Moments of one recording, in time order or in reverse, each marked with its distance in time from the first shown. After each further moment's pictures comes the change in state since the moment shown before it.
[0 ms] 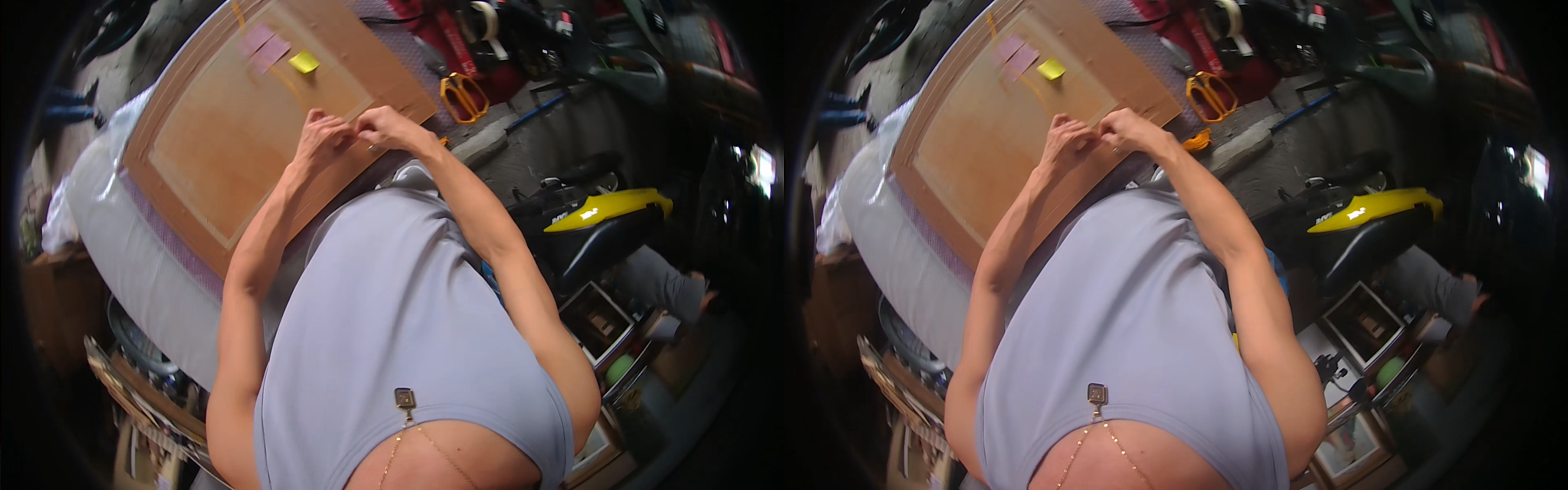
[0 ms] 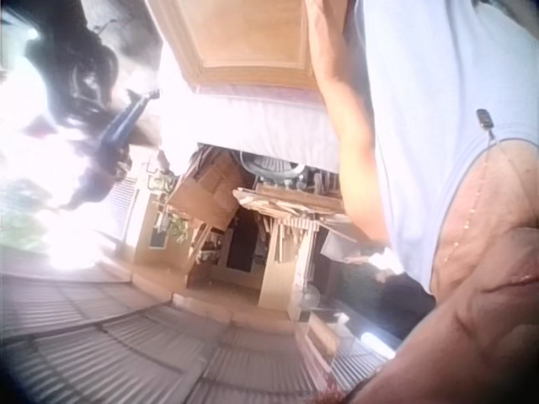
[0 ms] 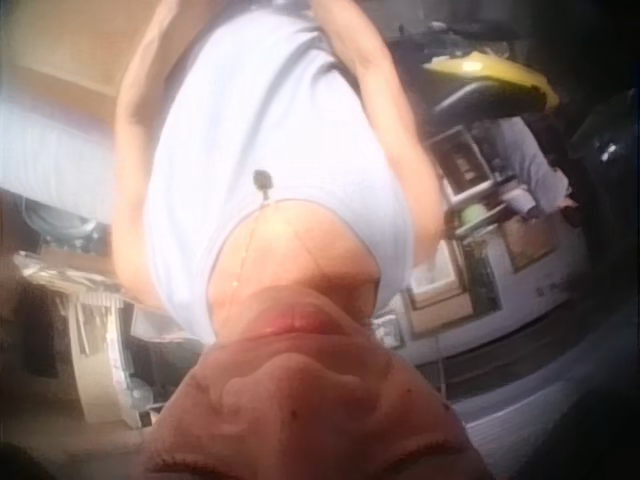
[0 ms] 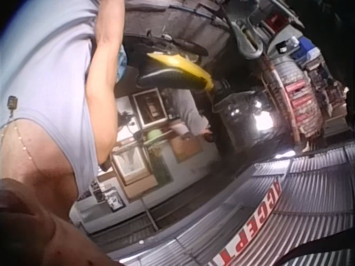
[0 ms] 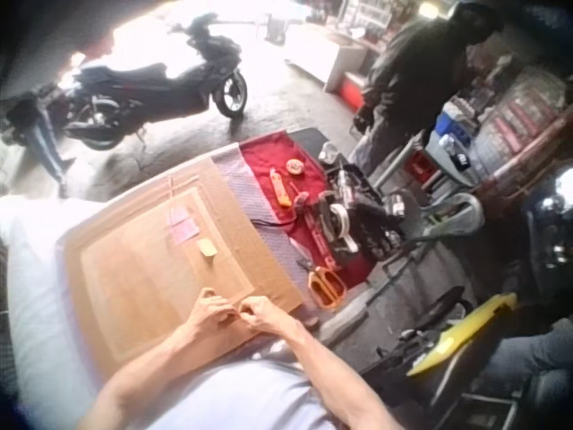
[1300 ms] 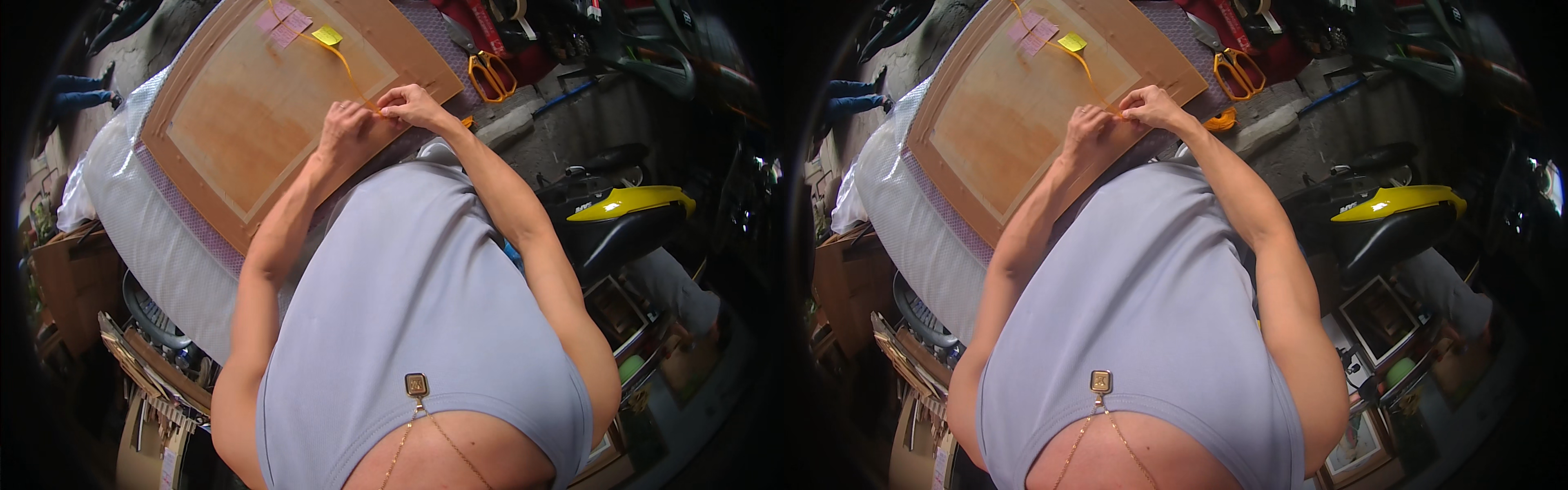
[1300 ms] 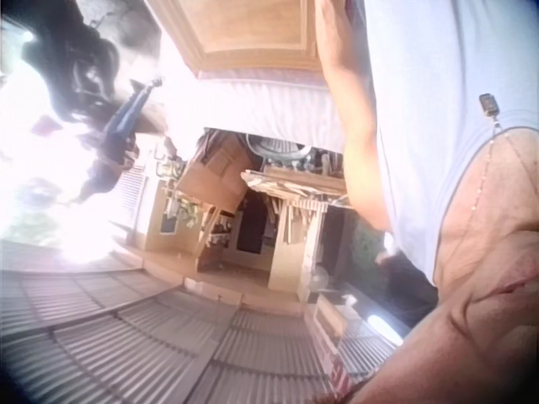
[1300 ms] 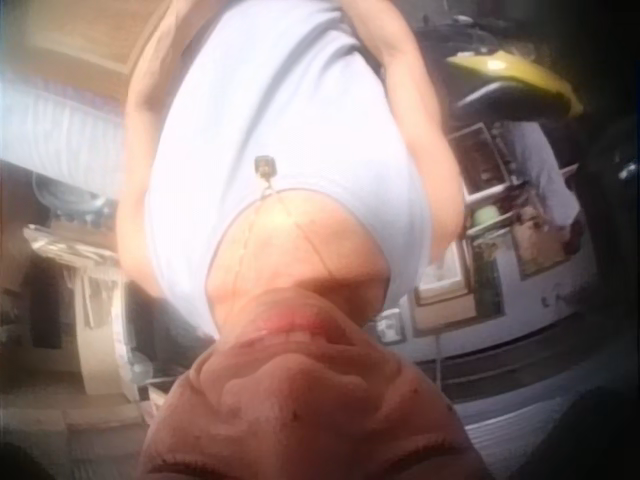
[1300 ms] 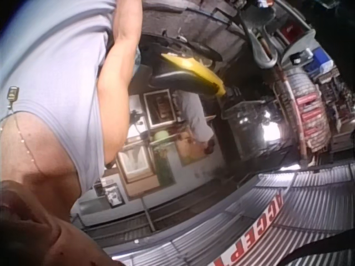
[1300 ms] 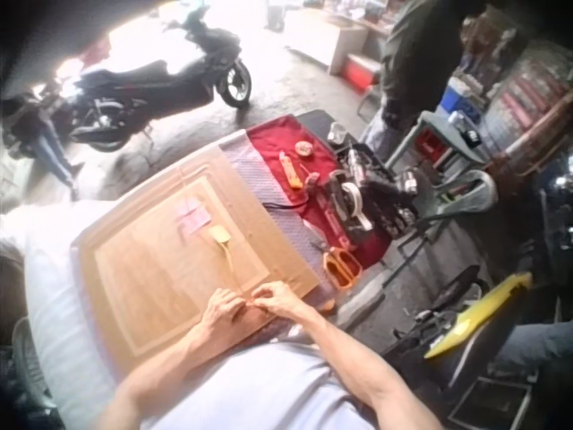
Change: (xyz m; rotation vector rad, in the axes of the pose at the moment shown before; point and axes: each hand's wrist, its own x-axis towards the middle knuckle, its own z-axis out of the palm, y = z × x) left_hand -0.028 0.021 0.004 0.024 0.093 -0.087; right_hand -0.007 0.001 0.010 0.533 0.005 0.323
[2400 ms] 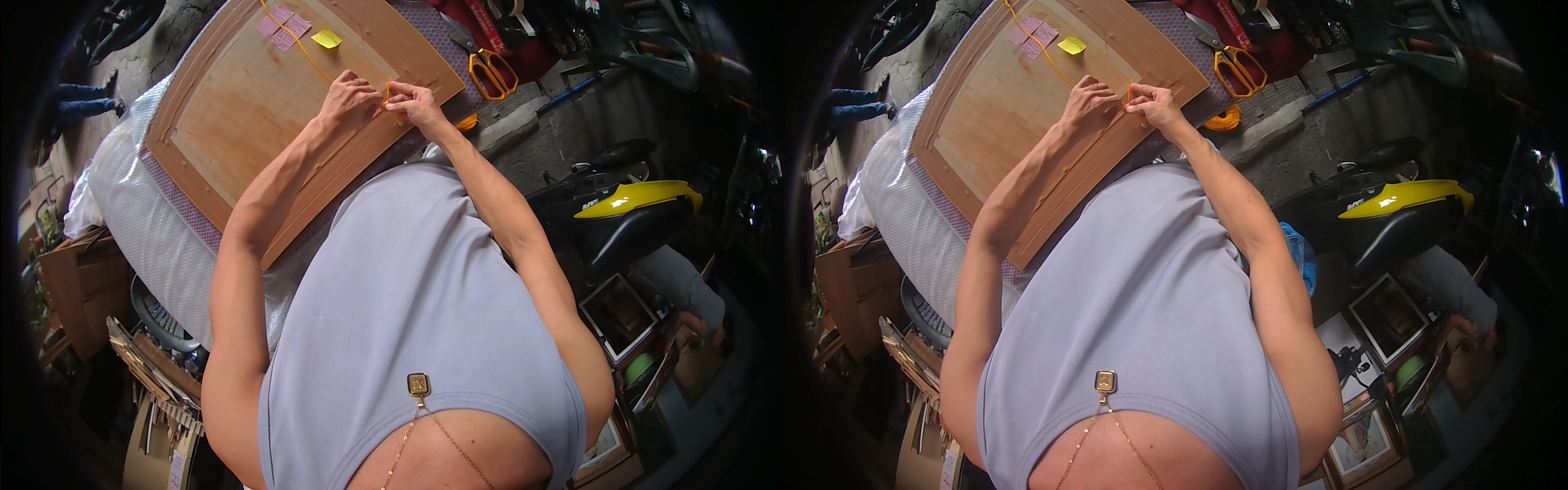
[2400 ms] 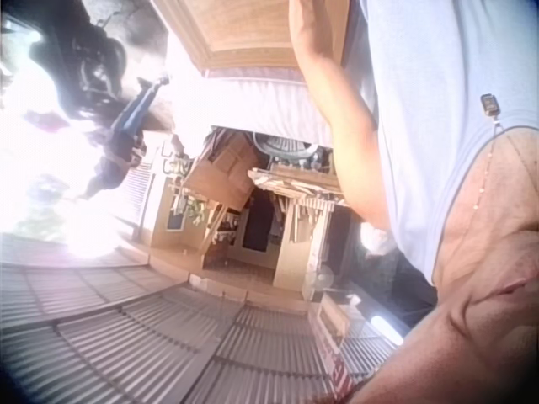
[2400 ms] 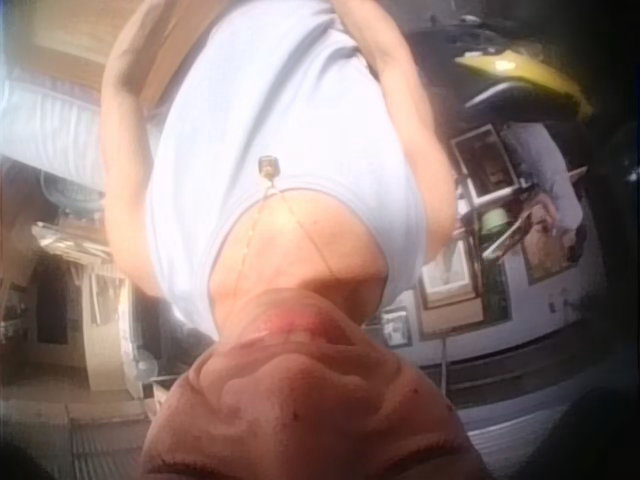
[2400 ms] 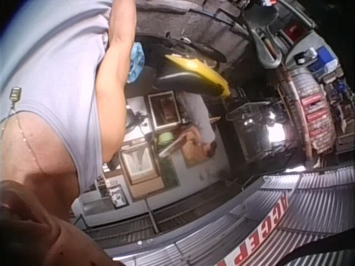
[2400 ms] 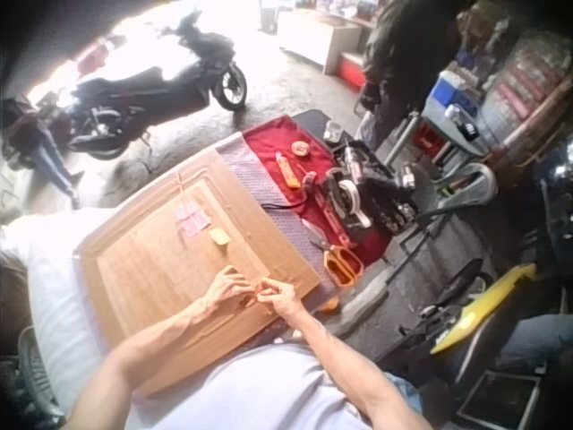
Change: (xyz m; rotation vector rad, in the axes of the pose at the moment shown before) left_hand 0.058 -0.021 -0.016 0.112 -0.262 0.255; right_hand -0.004 0.015 0.012 0.458 0.228 -0.075
